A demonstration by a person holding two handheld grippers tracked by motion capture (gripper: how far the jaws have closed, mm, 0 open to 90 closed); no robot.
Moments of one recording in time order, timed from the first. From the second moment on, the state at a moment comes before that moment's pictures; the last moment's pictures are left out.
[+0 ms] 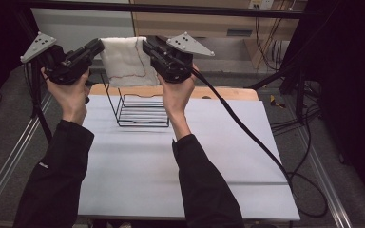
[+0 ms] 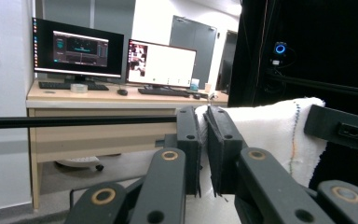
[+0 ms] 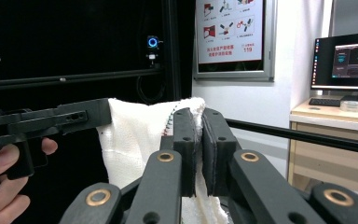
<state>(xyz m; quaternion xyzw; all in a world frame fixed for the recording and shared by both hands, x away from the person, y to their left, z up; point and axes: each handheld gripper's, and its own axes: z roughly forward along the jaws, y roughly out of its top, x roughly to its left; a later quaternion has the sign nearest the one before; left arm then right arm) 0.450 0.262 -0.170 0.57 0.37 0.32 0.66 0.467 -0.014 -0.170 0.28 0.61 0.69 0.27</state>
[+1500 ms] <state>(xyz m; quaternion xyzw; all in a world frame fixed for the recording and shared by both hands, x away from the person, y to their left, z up) 0.520 0.263 -0.158 0.59 0.39 0.34 0.62 0.539 0.000 -0.165 0.31 0.62 0.67 0.27</state>
